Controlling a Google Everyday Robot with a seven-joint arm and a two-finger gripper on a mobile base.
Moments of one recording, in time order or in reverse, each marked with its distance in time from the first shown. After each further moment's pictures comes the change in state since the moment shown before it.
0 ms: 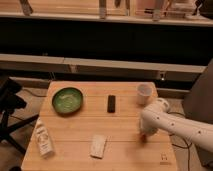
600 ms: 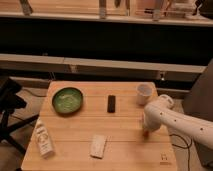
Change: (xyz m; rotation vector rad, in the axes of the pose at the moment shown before) arm 0.027 0.021 -0.003 0.003 0.016 0.015
